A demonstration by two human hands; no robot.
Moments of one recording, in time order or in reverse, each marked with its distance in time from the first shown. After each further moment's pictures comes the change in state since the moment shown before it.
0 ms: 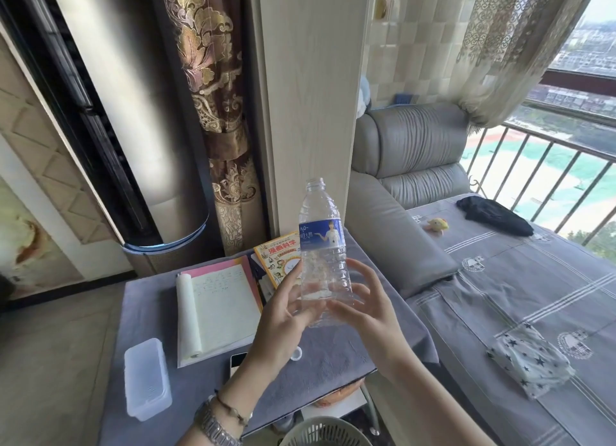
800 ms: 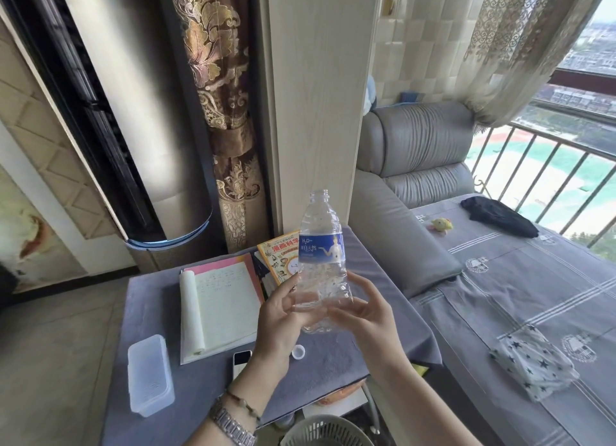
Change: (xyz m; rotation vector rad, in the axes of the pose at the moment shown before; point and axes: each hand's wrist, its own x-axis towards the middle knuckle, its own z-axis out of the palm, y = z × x) left_hand 0.008 -0.009 -0.001 -0.164 0.206 -0.168; right_hand 0.002 0.017 0.012 0.058 0.109 0.086
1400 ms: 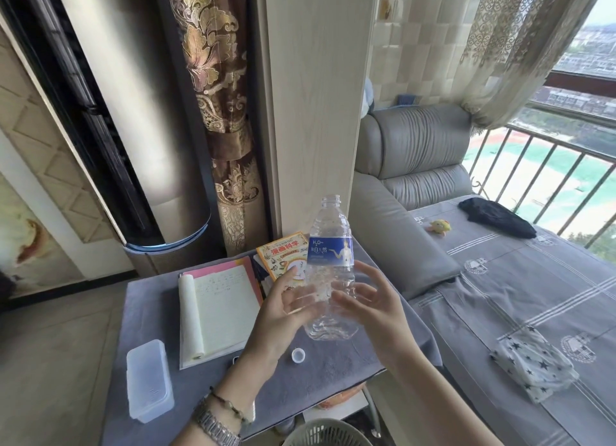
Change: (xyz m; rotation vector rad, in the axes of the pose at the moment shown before) left_hand -0.002 0.016 -0.008 0.114 -0.160 0.027; right_hand 0.009 -0.020 -0.006 0.070 -0.011 -0.009
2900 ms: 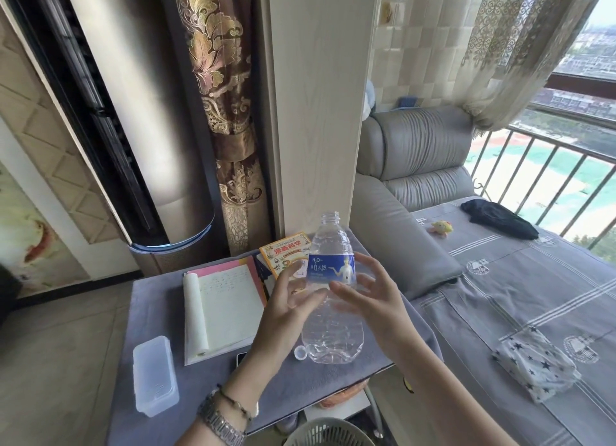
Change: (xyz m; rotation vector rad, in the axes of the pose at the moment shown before) left_hand -0.010 0.005 0.005 0.070 0.024 0.099; right_hand -0.002 -0.014 0.006 -0.048 -0.074 0.001
